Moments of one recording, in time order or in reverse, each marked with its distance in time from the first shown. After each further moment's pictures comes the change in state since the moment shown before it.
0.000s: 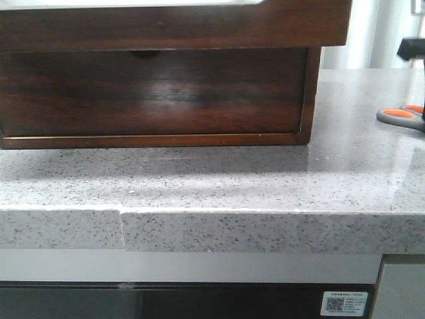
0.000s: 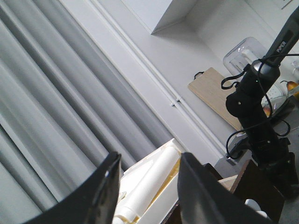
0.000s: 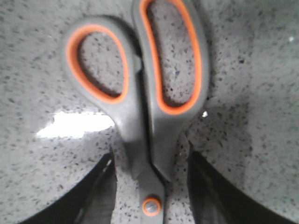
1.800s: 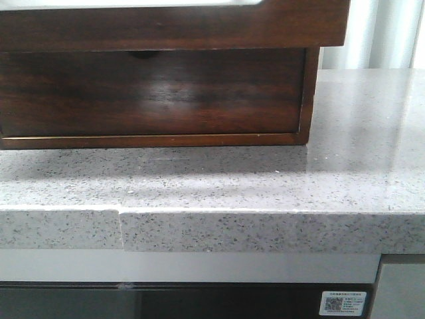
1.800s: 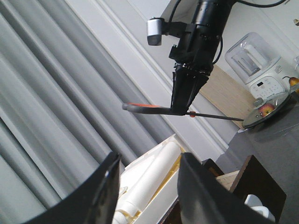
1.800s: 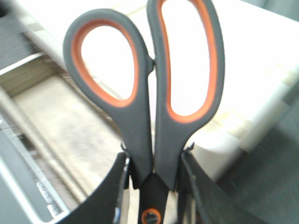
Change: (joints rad) left arm 0.000 -0.002 0.000 0.000 0.021 0.000; right arm 0.340 -0.406 -0.370 0.417 0.070 -0.596
